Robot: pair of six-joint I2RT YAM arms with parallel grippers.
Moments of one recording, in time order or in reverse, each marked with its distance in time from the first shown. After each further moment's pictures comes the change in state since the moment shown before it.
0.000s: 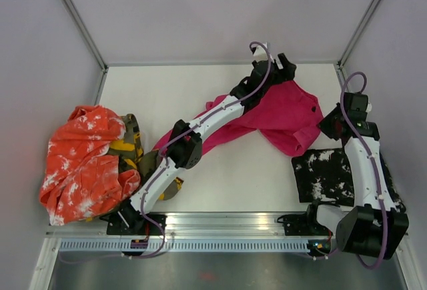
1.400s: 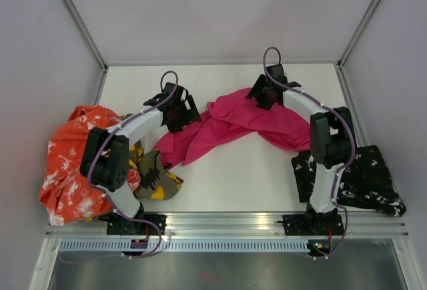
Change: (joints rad) left arm 0.455 -0.918 -1.365 -0.431 0.315 -0.001; right arm 0.449 0.848 0.463 0.362 -0.056 0.189
